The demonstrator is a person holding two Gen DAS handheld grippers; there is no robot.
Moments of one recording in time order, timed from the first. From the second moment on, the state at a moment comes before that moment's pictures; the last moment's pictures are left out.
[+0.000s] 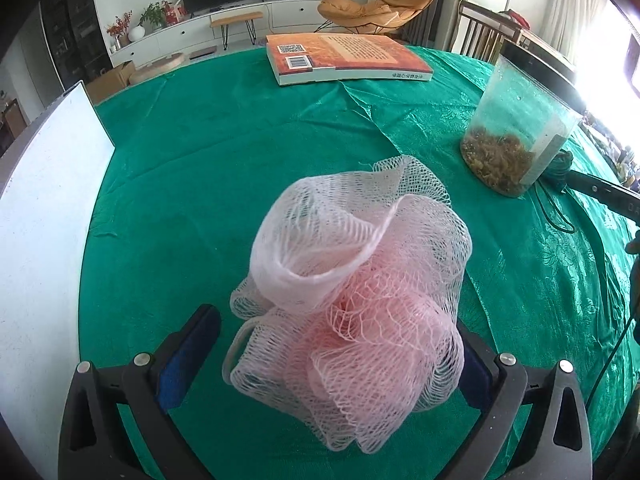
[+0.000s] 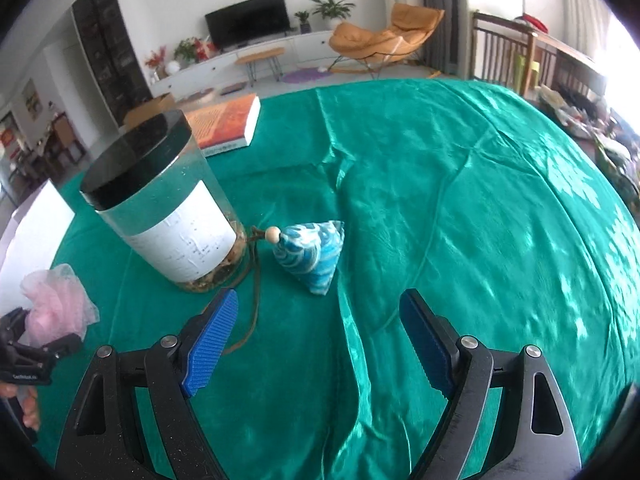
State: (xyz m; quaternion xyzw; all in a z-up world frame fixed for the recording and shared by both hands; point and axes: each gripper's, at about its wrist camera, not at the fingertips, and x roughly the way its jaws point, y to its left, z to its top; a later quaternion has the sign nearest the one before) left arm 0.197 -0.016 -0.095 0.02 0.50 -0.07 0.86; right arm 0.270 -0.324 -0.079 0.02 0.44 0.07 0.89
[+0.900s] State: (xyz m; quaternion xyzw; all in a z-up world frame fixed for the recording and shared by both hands) left arm 0.074 0.189 0.062 -0.09 0.40 -0.02 0.91; right arm 0.200 -0.099 0.106 0.01 0.34 0.31 0.89
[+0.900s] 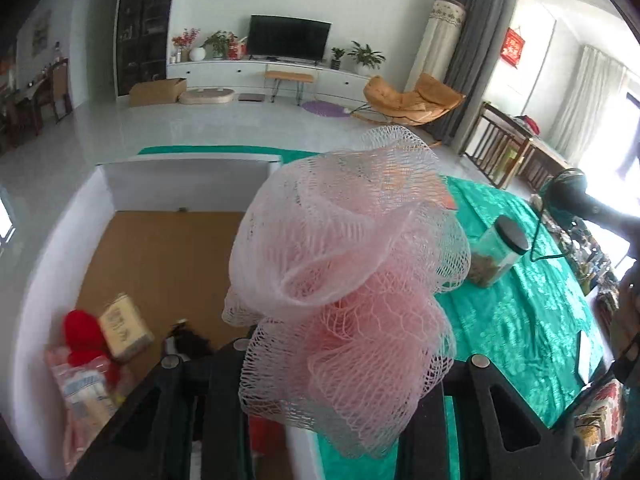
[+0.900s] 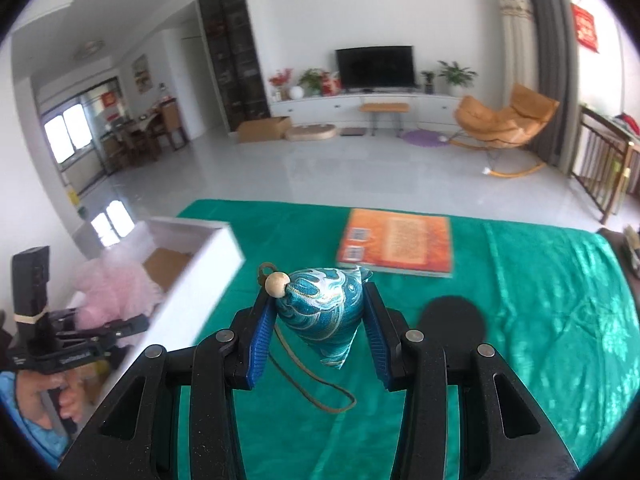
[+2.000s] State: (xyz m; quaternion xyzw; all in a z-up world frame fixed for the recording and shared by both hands) left arm -0.050 0.238 0.068 -0.01 0.36 0.29 0.89; right arm 0.088 0.105 0.044 -0.11 0.45 0.42 0.78
